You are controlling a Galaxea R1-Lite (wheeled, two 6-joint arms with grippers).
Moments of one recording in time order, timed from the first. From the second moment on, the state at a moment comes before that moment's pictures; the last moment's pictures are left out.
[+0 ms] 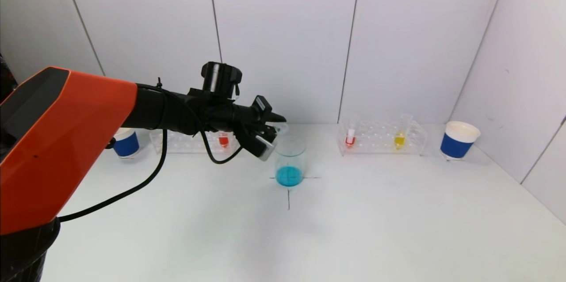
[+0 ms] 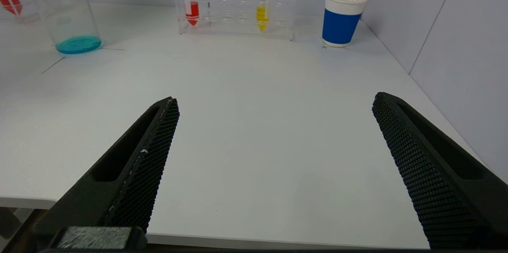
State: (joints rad) left arm -0.40 2.20 -1.64 -0.09 -0.53 2.05; right arm 0.01 0.00 0.00 -0.01 0.02 -0.04
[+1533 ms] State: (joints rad) left arm -0.40 2.04 -1.65 -0.16 -0.41 1.46; right arm 0.01 0.00 0.00 -0.01 0.02 -0.04
